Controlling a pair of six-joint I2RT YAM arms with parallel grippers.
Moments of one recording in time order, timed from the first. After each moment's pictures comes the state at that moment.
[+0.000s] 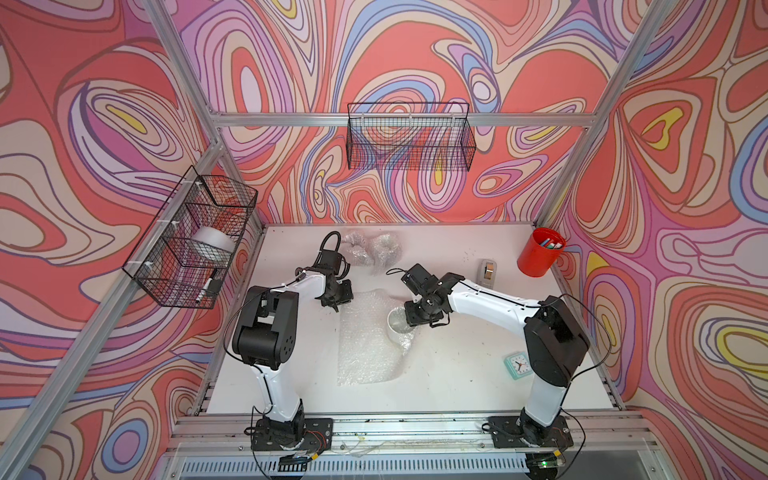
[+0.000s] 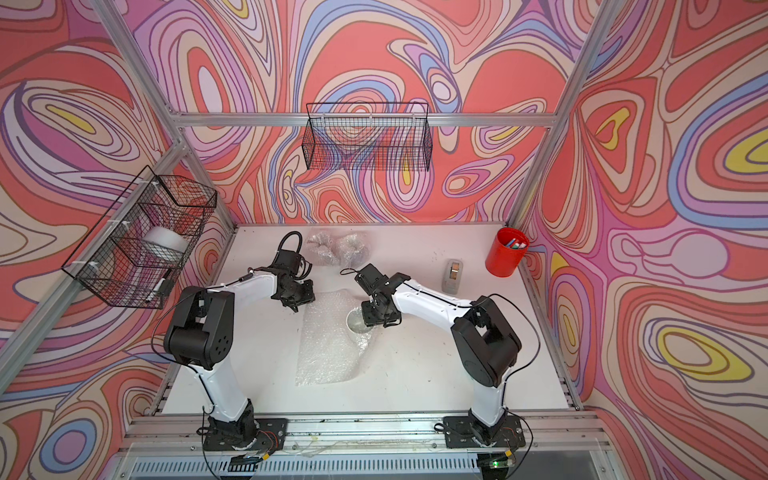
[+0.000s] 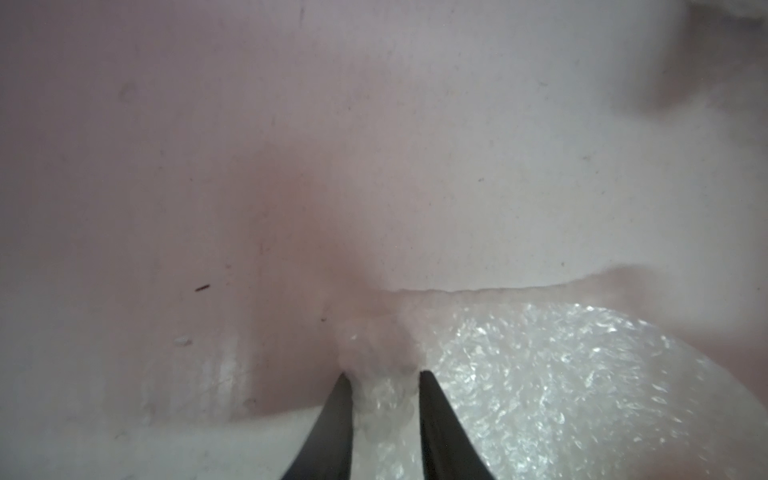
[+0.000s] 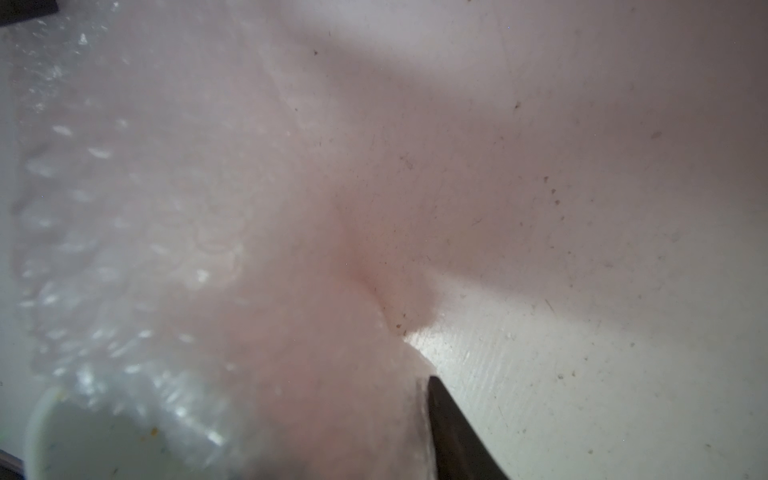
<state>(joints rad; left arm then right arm) -0.19 1.86 1.15 -0.48 0.16 -0.42 0.74 1.83 1.34 -0.77 -0.03 0.49</state>
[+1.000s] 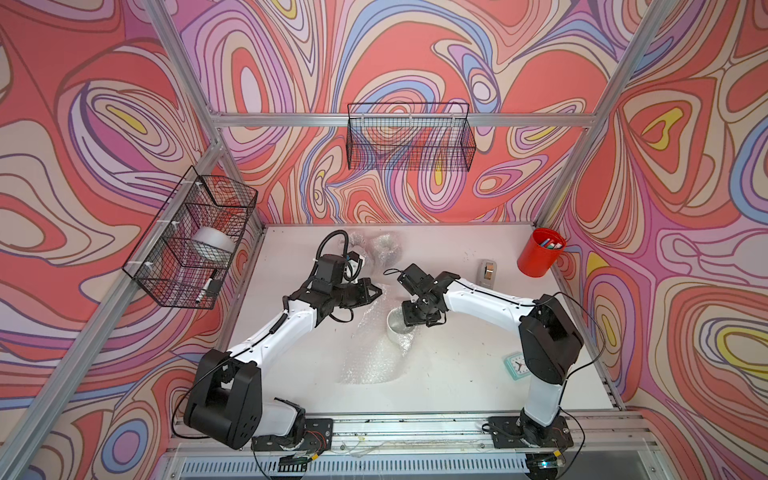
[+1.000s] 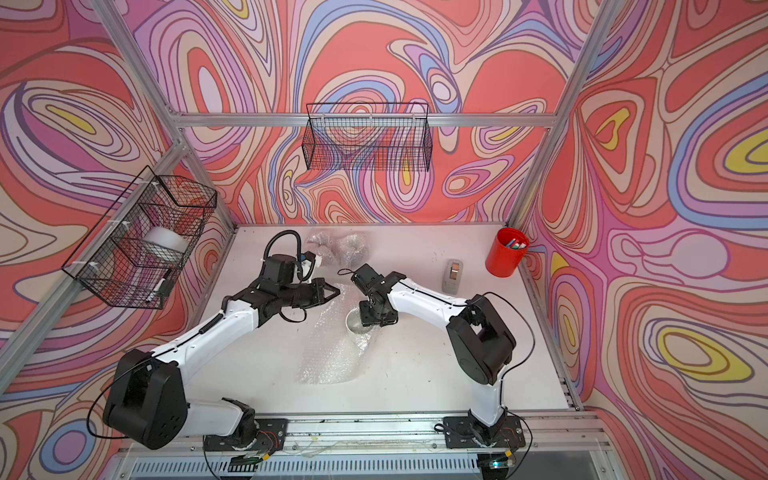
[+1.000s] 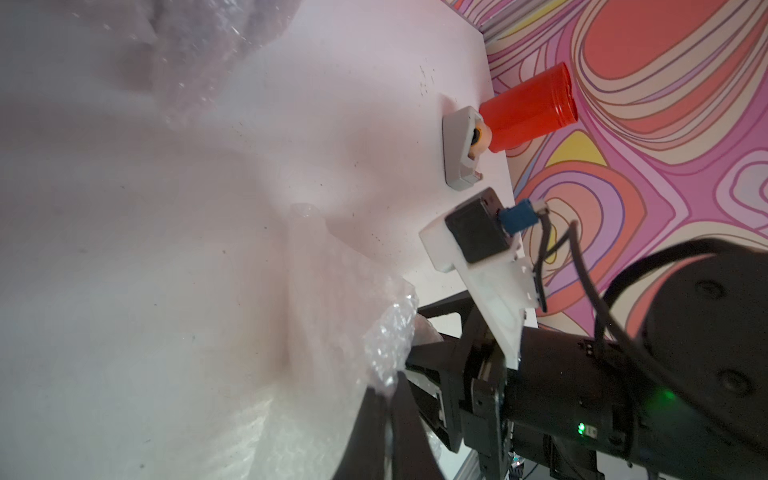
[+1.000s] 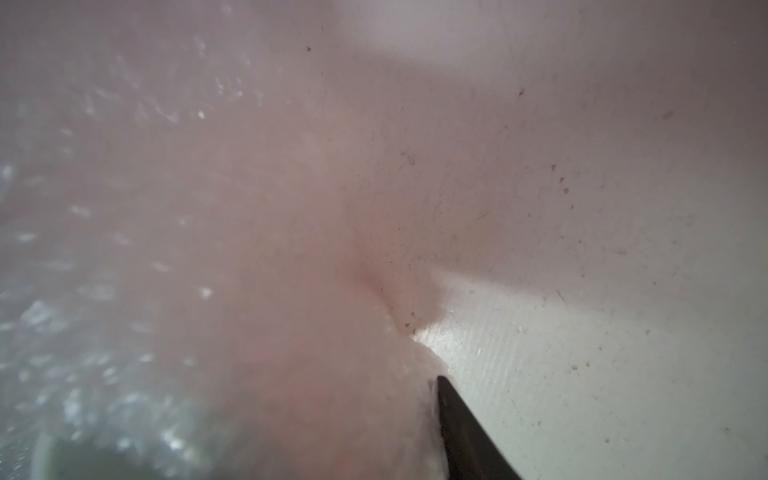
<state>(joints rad) -0.39 1.38 0.90 -0.23 0.55 -0.62 0.76 1.86 1.39 -0.80 -0.02 0.56</state>
